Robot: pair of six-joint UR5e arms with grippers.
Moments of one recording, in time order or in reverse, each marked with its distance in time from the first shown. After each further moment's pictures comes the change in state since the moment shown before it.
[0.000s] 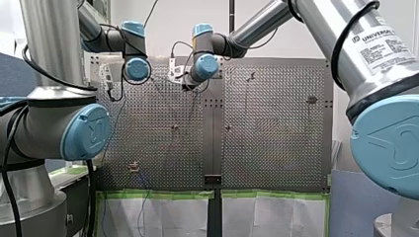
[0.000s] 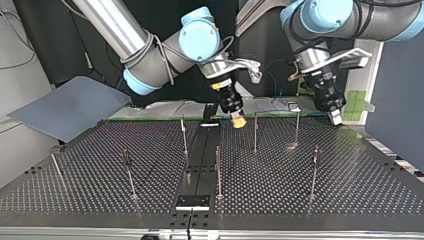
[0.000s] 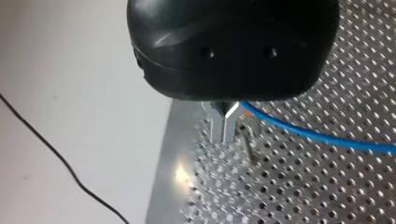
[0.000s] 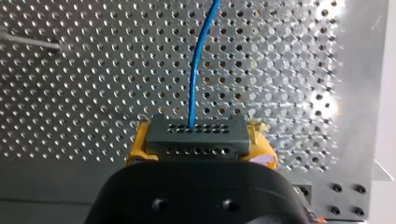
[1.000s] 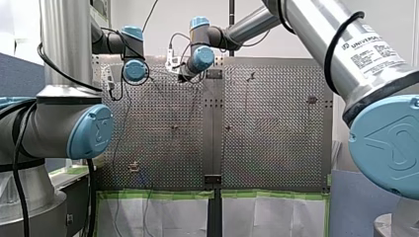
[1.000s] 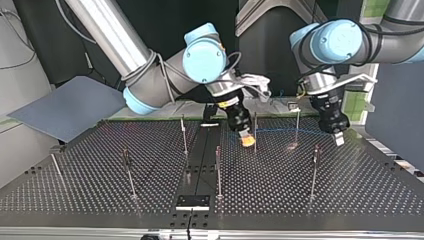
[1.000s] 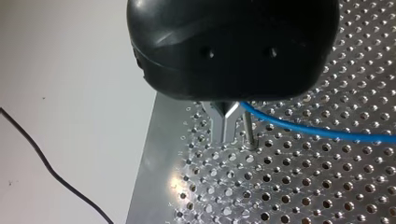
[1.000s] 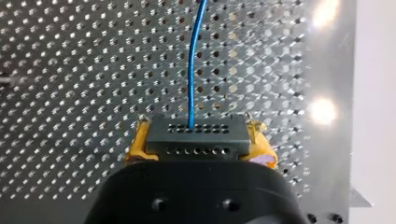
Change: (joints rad) left arm 0.082 -0.096 0.105 -0.026 0.127 -0.026; right arm -0.011 0.082 -0.241 0.129 -0.050 0.040
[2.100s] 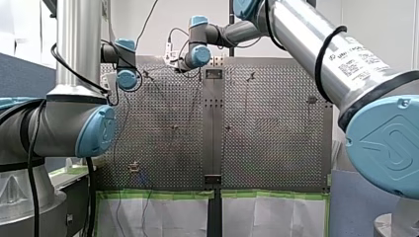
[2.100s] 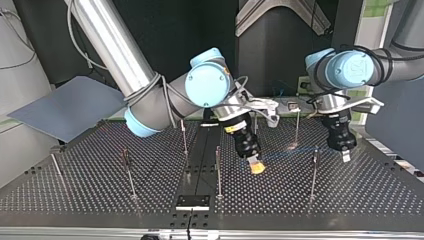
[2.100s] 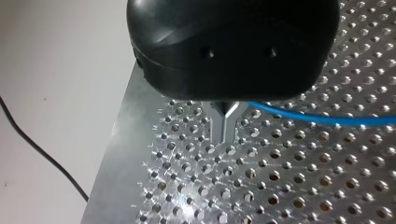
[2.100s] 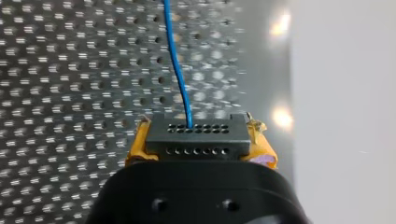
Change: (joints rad) left arm 0.126 -0.125 0.057 0.089 0.187 -0.050; right arm -0.021 0.123 -0.272 0.018 -0.049 -0.004
